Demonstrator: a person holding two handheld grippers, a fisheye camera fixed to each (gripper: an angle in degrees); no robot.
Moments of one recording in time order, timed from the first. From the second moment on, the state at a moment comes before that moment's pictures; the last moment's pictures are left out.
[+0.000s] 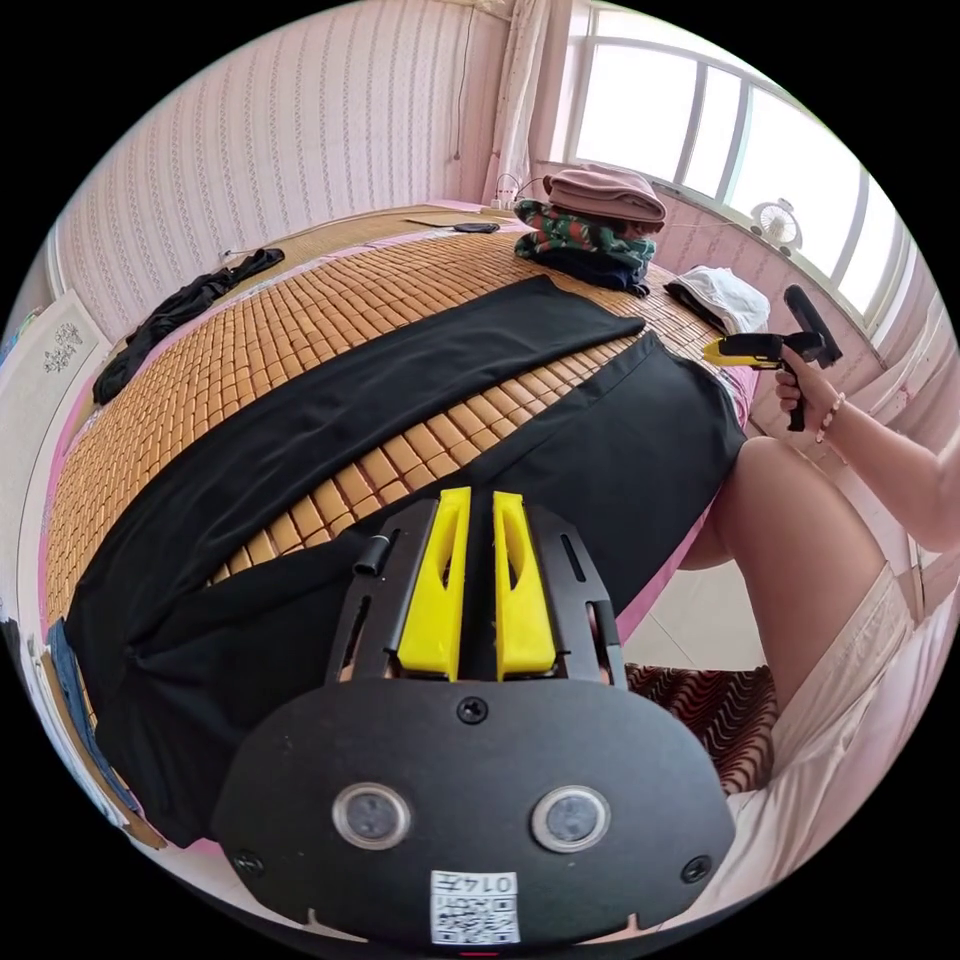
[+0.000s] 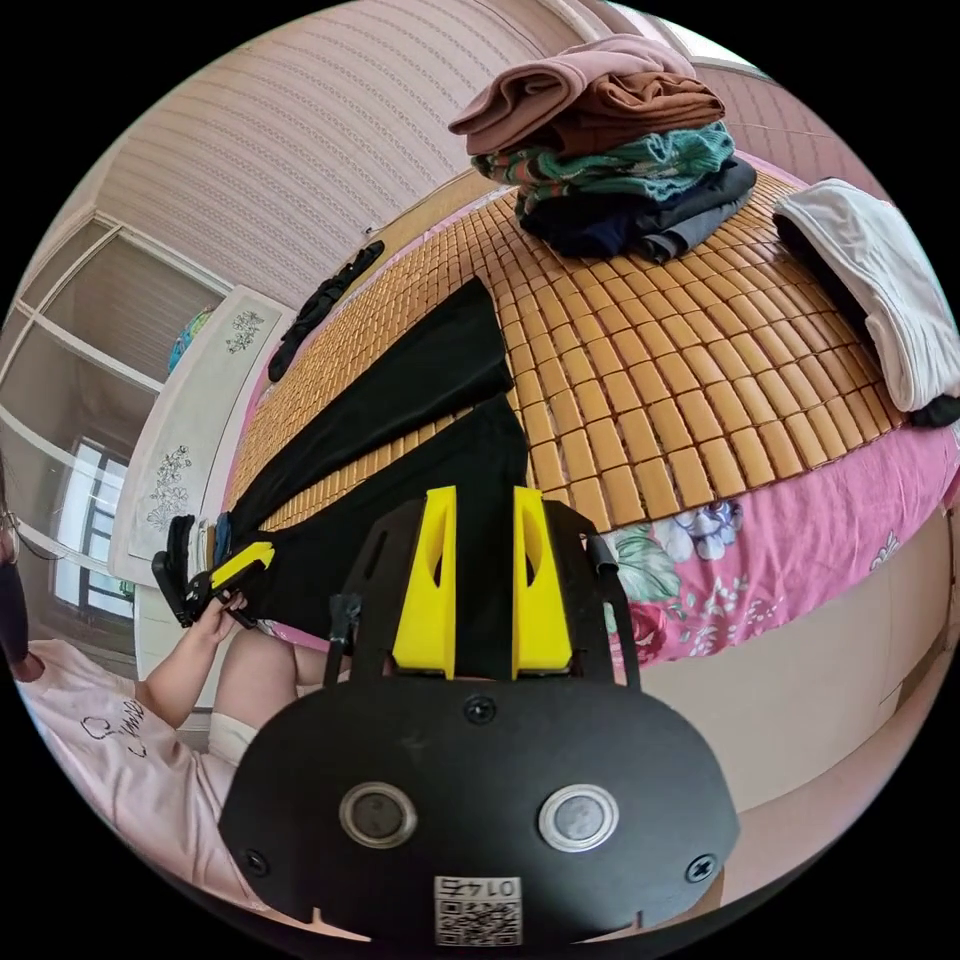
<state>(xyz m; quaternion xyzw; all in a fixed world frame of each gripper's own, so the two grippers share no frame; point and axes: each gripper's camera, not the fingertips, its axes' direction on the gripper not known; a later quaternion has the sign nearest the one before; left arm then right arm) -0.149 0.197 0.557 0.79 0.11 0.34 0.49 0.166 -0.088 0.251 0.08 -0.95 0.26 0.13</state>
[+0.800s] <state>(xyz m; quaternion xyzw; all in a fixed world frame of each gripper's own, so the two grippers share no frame) -0.157 0.211 0.508 0.77 0.16 0.34 0.51 0.193 -0.132 0.206 0.05 -0.94 0.18 0.29</state>
